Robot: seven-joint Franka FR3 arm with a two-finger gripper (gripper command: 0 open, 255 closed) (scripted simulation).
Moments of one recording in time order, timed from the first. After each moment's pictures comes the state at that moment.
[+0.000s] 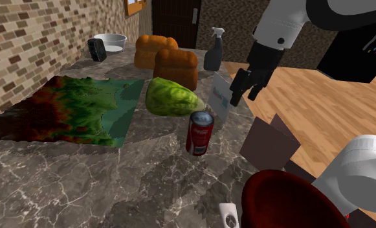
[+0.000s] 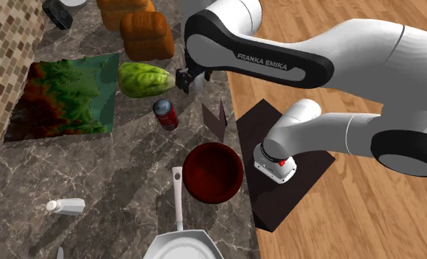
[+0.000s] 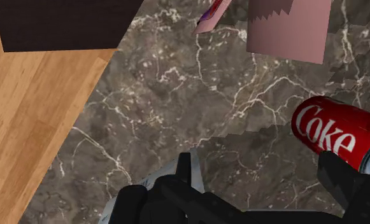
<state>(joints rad) 0.10 -0.72 0.24 -2.38 0.26 1.73 0.24</state>
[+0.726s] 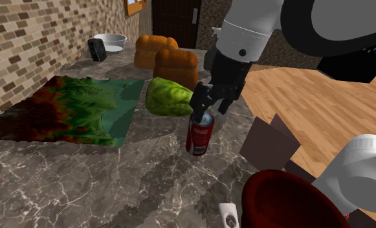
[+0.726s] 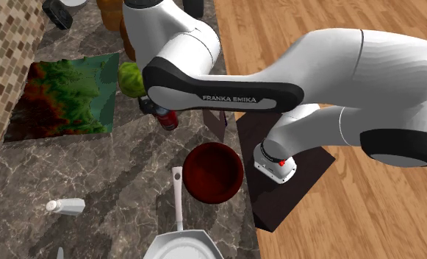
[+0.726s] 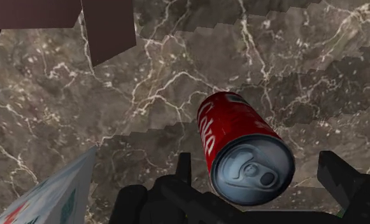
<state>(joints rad) 0.12 -0.56 0.48 -2.26 0.30 1.87 0.48</state>
